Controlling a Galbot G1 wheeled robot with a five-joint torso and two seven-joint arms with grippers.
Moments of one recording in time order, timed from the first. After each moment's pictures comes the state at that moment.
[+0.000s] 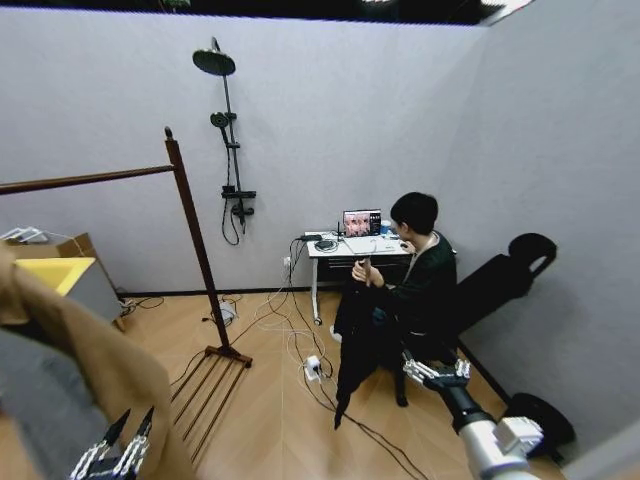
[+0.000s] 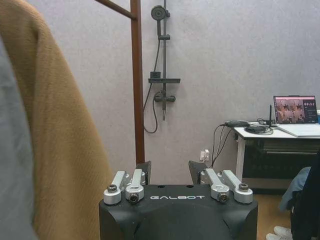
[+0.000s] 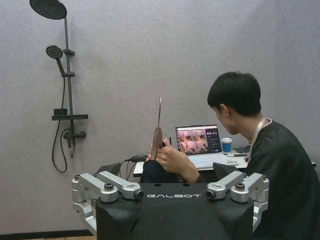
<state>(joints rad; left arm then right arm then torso) 2.02 -1.40 -0.95 -2.42 -0.44 0.00 0.09 -1.69 1.00 0.71 2.36 0.59 -0.01 0.30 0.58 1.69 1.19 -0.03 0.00</state>
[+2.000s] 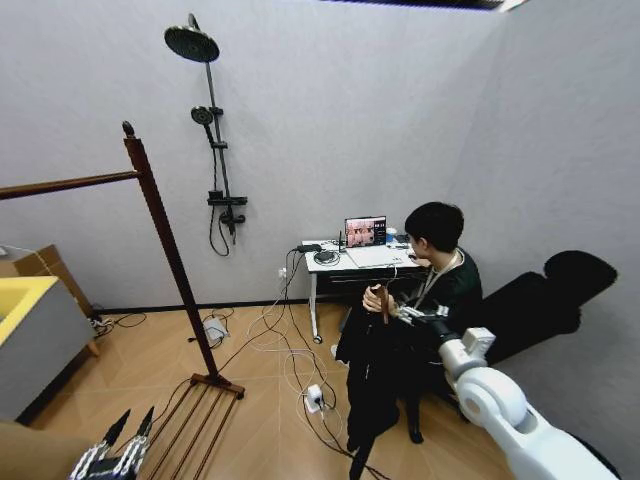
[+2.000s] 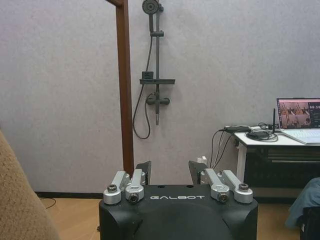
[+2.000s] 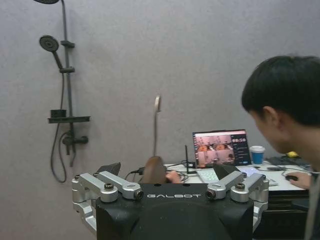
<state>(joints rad) 2.02 -1.40 -0.95 -2.42 -0.44 0.00 0.09 -1.13 0.81 0.48 2.04 0.80 -0.14 0.24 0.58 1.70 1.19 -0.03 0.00</state>
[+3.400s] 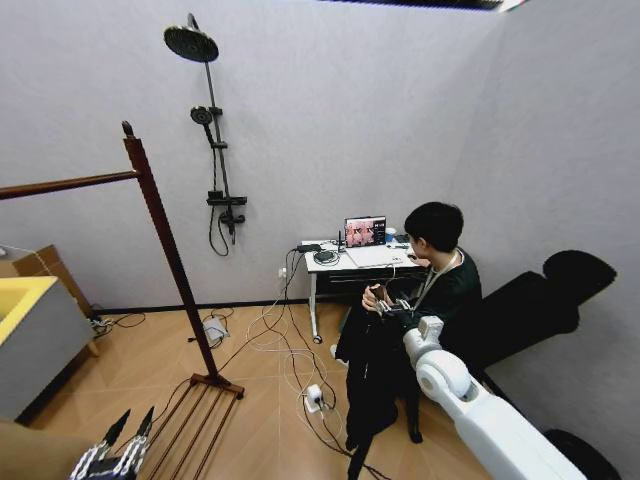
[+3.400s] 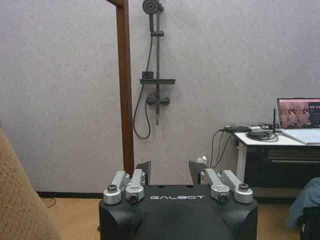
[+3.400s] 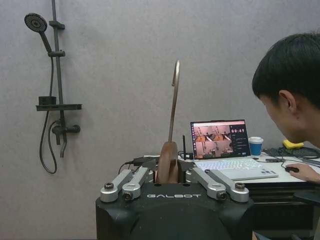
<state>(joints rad) 2.02 -1.40 -0.95 -2.42 -0.44 0.00 0.09 -0.90 0.86 0.27 1.88 0.76 -0.17 0.34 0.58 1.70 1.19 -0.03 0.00</state>
